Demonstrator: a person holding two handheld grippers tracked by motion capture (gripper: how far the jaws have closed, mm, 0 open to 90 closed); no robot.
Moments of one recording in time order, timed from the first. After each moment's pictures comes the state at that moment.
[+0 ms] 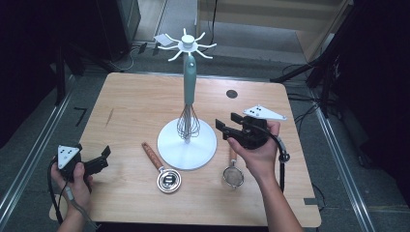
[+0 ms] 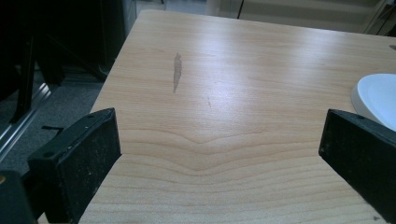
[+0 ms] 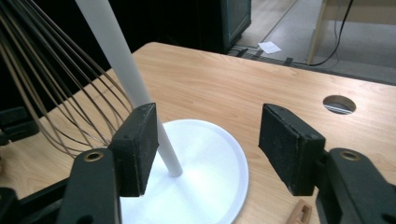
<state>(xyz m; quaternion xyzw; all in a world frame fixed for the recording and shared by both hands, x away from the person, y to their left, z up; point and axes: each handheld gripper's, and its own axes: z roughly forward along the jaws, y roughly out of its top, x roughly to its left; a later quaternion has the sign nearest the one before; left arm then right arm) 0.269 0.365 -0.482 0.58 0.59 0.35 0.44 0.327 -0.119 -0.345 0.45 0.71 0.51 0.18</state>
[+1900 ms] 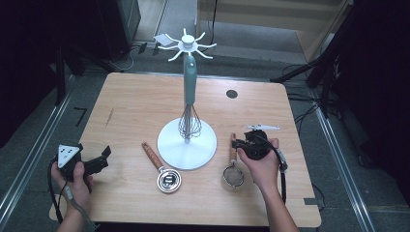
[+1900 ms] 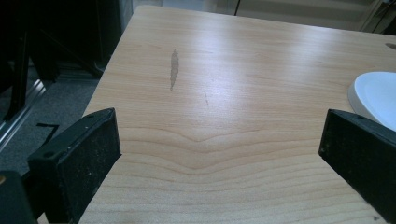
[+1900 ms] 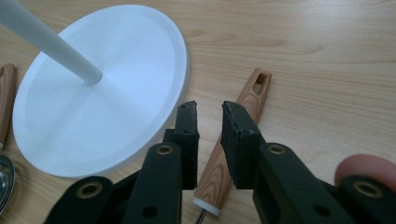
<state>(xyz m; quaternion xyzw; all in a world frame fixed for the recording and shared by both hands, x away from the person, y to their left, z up) 0.271 0.366 -0.482 0.59 0.59 0.34 0.44 0.346 -0.148 -0.435 0.57 0.73 0.36 0.10</state>
